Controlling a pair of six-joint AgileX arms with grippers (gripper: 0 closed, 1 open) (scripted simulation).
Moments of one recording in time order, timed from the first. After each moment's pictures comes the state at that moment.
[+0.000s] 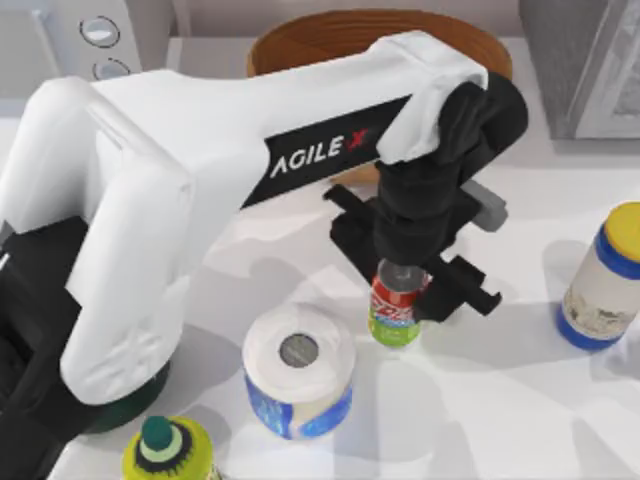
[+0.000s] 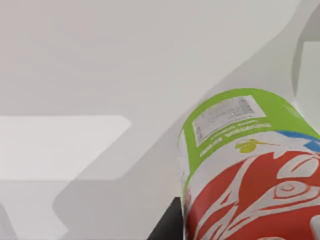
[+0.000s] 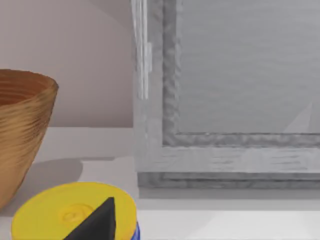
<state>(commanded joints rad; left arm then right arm) -0.84 2.36 2.02 -1.23 0.01 -0.03 0.00 0.00 0.00 0.00 0.00 0.00</state>
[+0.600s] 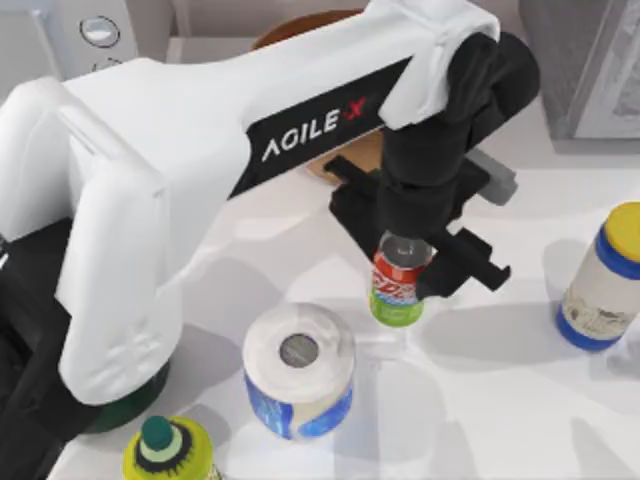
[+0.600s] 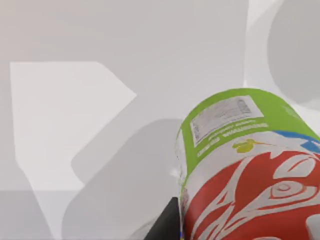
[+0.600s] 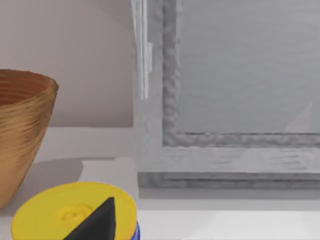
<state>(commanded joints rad) -0.84 2.36 2.16 -1.37 0.01 -0.03 0.00 0.00 0.00 0.00 0.00 0.00</state>
